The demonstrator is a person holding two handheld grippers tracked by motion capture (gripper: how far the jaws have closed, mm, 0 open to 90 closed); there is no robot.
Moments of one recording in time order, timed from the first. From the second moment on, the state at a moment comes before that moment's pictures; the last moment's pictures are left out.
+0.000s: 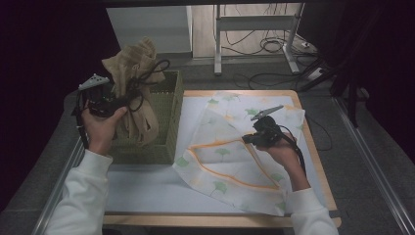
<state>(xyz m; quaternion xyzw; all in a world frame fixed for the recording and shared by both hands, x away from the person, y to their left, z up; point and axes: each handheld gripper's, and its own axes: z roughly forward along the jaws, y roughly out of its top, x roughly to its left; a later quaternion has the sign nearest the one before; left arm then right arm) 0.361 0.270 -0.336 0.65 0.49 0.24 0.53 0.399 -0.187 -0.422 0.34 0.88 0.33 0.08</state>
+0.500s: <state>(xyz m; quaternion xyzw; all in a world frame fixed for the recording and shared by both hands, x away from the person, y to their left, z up) 0.341 0.261 -0.318 0.65 0.45 0.26 0.56 0.399 -0.187 -0.421 0.34 0.88 0.33 0.09</state>
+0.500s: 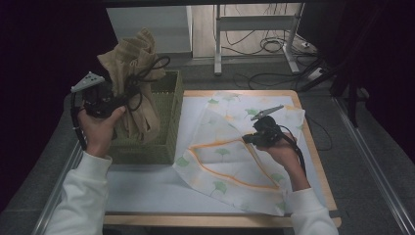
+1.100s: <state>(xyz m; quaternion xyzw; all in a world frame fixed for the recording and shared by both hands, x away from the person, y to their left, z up) 0.324 0.244 -0.313 0.65 0.41 0.23 0.59 0.399 -0.187 -0.420 0.34 0.87 0.33 0.09</state>
